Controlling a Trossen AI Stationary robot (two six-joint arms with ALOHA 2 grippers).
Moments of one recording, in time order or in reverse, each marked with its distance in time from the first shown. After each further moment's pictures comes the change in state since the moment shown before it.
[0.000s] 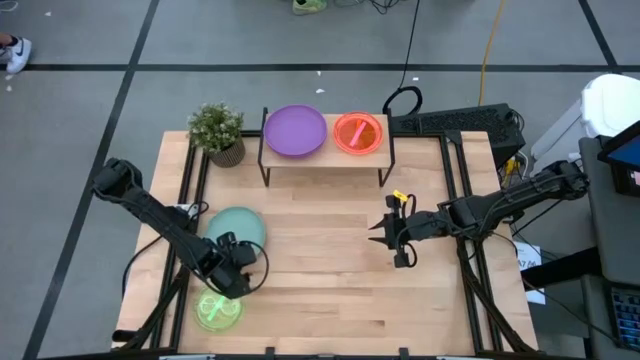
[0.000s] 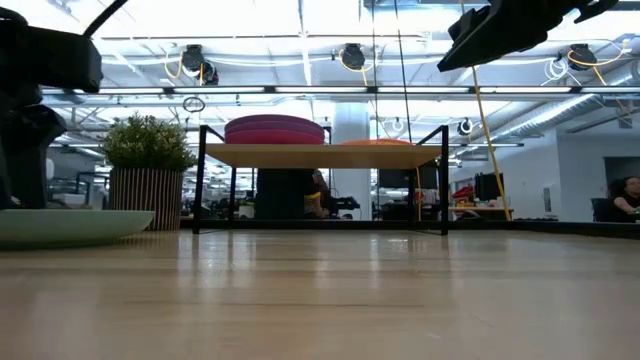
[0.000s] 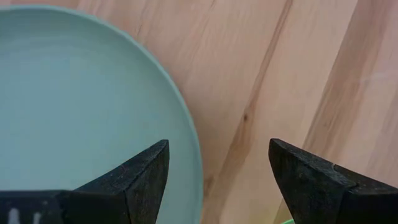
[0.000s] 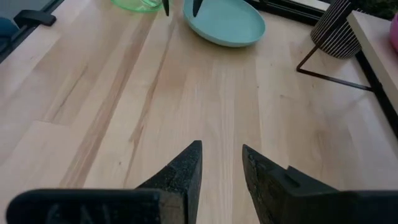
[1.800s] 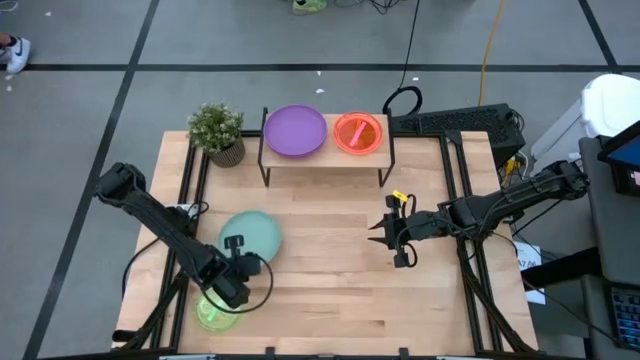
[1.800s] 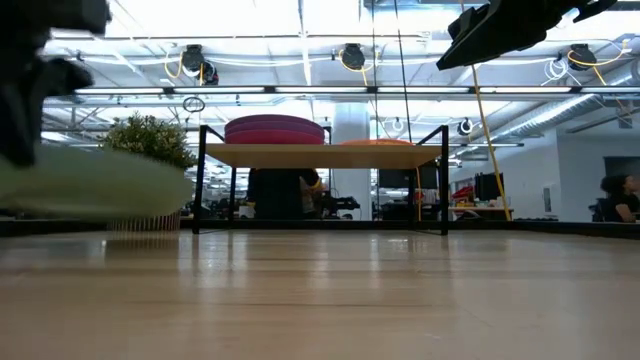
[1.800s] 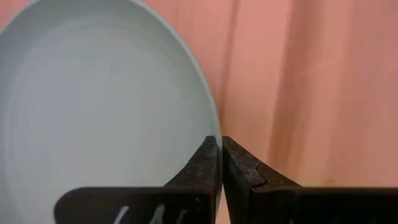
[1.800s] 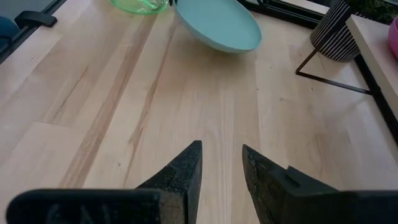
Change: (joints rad) left arm -0.014 0.070 0.194 -0.155 -0.021 0.232; right arm 0.000 0.000 0.000 0.007 0.000 -0.010
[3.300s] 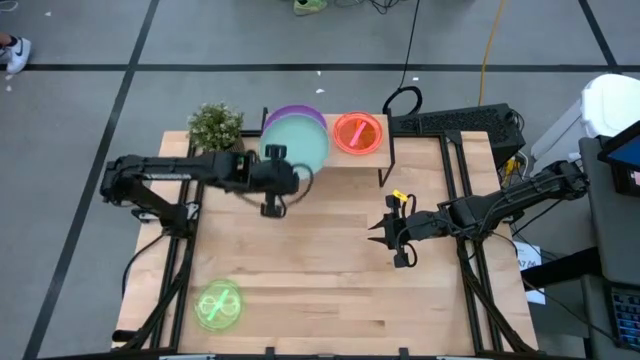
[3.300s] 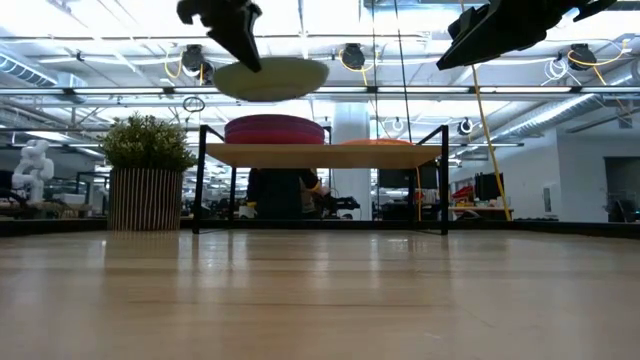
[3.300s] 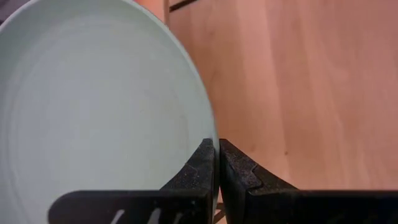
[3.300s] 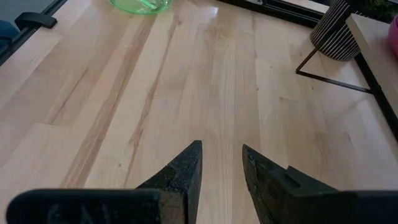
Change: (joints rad) left arm 0.737 0.000 0.534 -0.140 -0.043 1.154; right arm 0.000 0.000 0.000 -0.001 0.000 0.007
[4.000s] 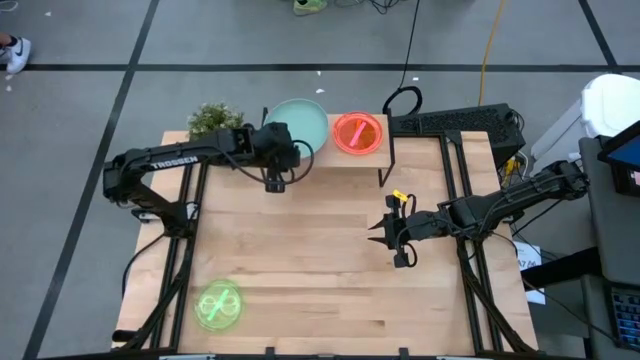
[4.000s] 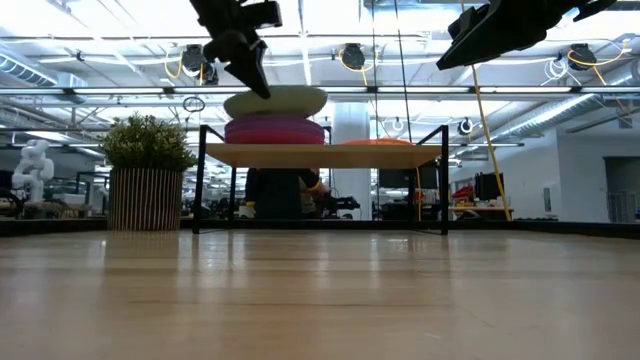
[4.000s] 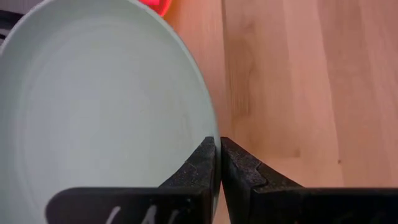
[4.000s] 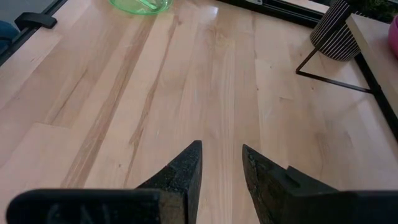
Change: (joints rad) left arm 0.259 0.000 -0.068 0.163 0.162 0.176; right arm 0.000 0.000 0.000 0.000 0.000 0.000
